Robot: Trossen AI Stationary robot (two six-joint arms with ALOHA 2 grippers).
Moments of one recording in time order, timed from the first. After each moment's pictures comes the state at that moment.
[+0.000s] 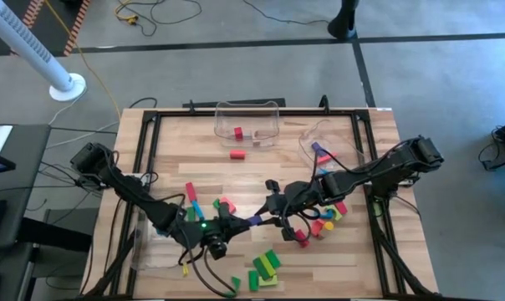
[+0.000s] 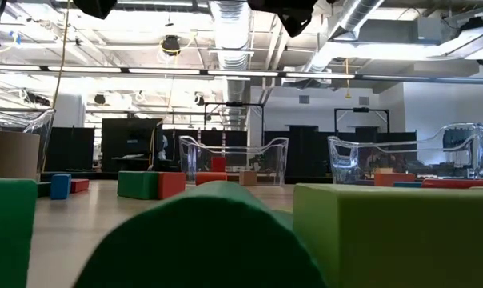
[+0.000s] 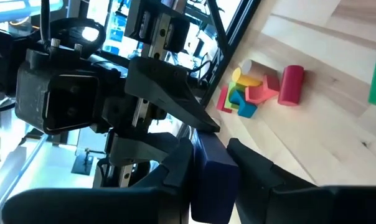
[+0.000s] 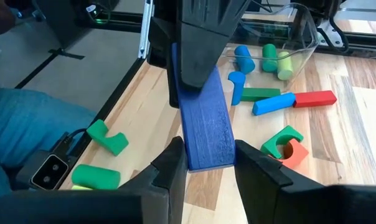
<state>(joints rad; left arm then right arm) -0.60 1.55 0.95 0.37 -0.77 0.99 0.30 1.54 1.10 -0.03 -0.02 0.05</state>
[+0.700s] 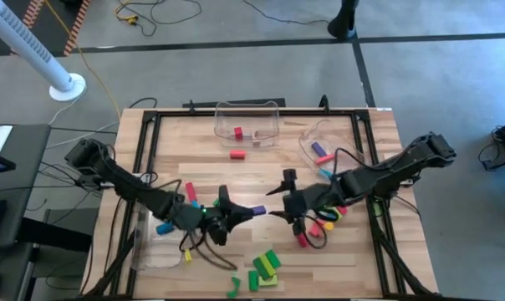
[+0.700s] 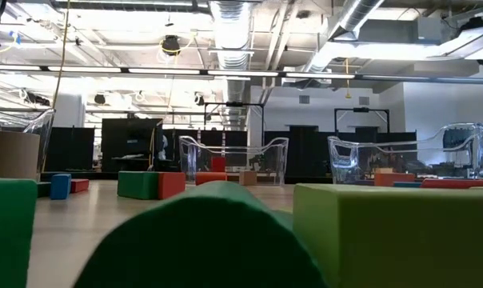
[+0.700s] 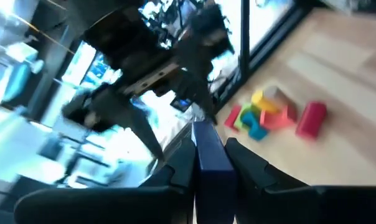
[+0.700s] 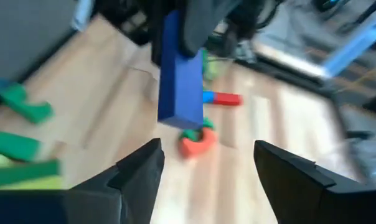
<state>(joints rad) -0.47 1.46 0.95 0.38 -0.60 0.80 0.40 1.39 1.10 -0.23 0.41 -0.21</state>
